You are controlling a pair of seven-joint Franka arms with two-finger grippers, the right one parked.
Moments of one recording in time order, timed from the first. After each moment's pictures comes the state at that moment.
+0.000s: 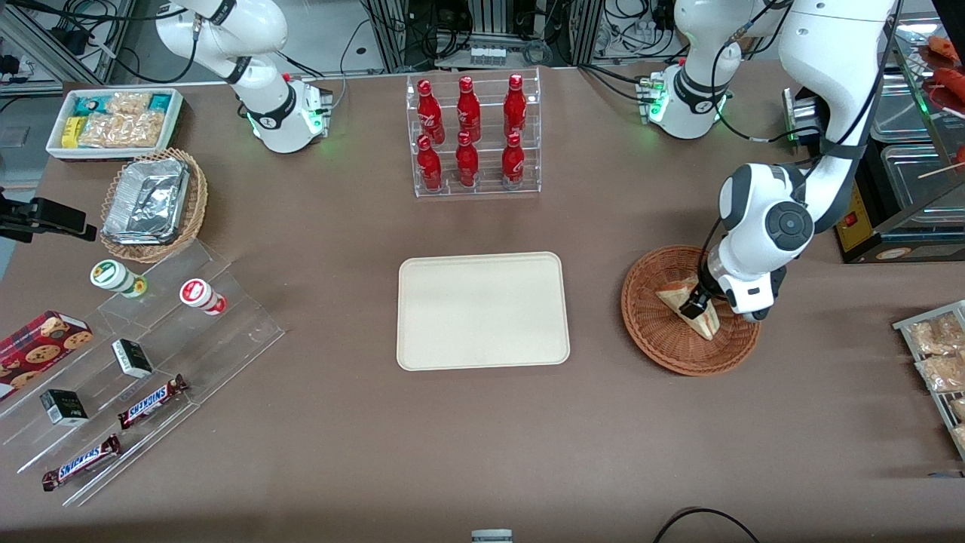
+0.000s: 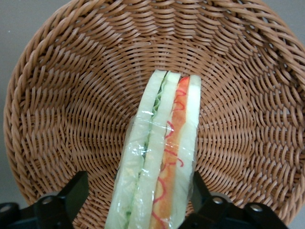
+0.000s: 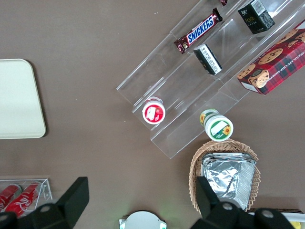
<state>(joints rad) -0.02 0.26 -0.14 -2.27 -0.01 2.48 -1.16</state>
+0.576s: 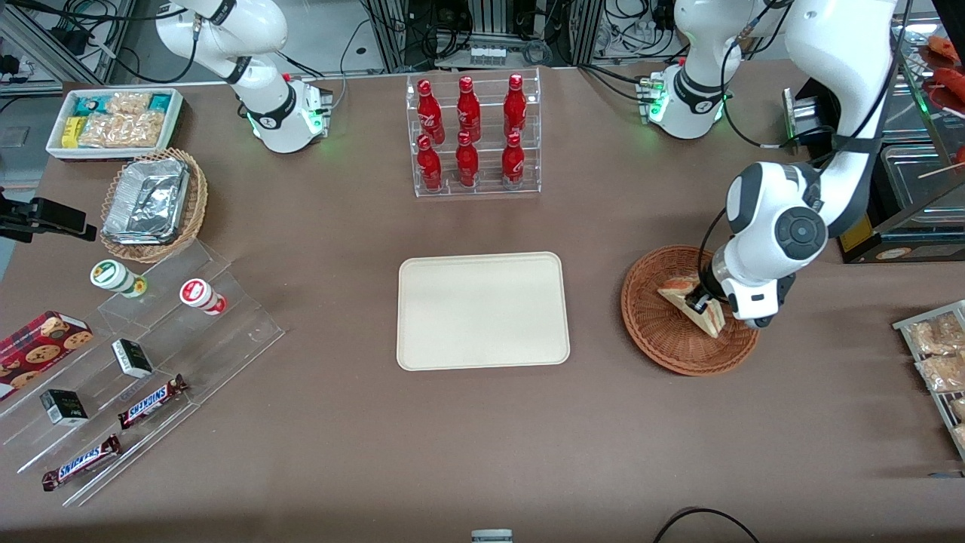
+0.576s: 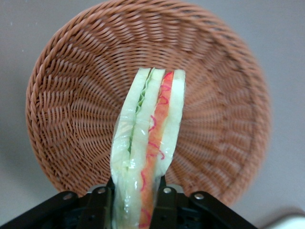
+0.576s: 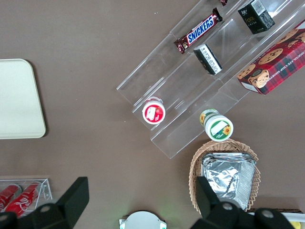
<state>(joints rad) -0.05 0.24 -0.15 -2.08 -0.01 2.21 -1.06</state>
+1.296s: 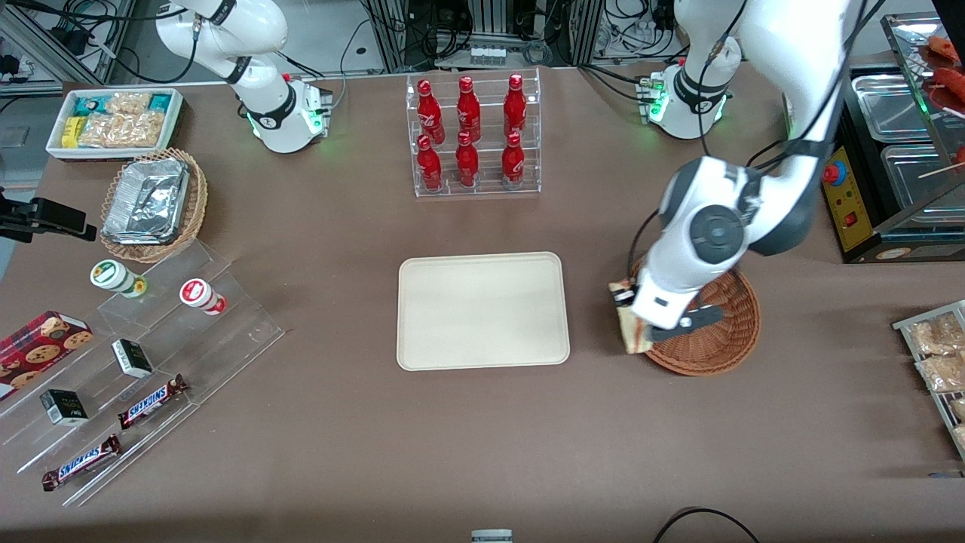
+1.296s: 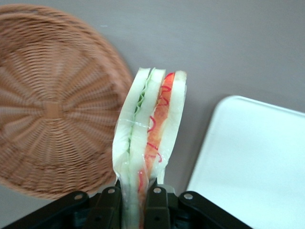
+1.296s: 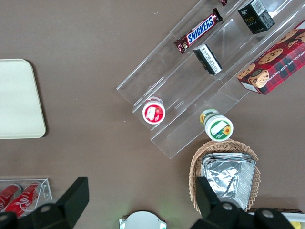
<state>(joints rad) -0.29 0.37 -0.16 -1.78 0.01 2.06 -0.69</state>
